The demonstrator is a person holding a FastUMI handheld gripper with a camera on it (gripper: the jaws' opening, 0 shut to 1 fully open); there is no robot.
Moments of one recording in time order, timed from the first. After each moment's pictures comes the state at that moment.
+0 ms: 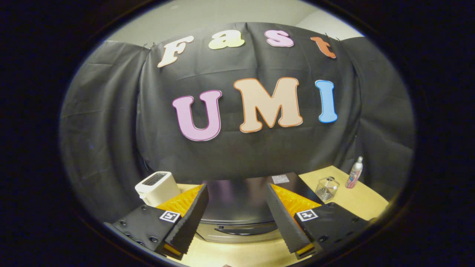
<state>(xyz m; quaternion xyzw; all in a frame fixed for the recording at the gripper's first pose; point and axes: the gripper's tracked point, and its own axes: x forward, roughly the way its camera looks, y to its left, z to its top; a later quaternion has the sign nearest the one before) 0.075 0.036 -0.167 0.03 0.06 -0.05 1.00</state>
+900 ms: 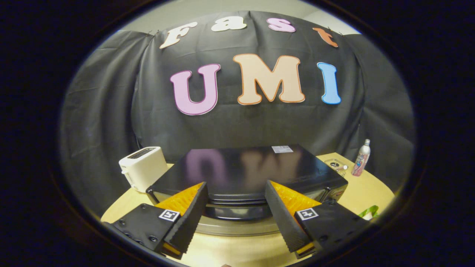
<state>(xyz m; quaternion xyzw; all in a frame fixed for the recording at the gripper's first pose) 0.101 0.018 -0.265 0.01 0.08 -0.04 1.00</state>
